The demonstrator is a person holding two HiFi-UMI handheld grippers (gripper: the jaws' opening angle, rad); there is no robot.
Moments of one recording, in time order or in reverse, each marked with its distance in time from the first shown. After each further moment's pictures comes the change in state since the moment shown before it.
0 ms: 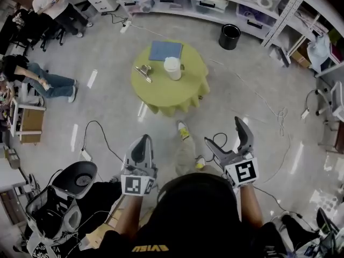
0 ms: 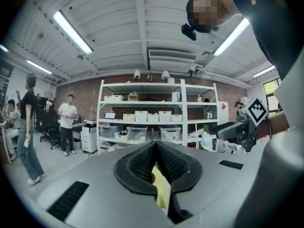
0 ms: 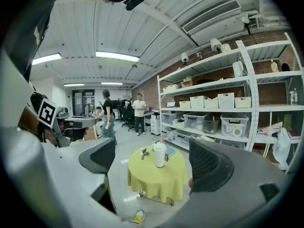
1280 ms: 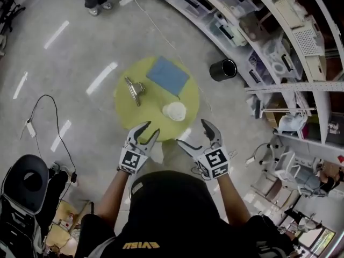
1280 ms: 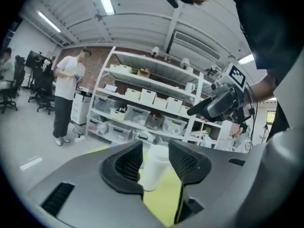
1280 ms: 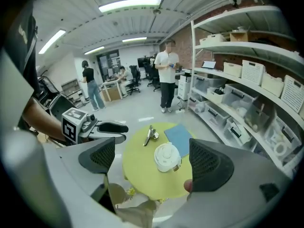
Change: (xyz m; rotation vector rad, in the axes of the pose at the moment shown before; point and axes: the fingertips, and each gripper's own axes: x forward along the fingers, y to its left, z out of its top) left arm 0.271 0.181 -0.153 -0.249 0.105 -0.121; right arm 0.379 -0.015 -0.041 -0.155 0.602 0.378
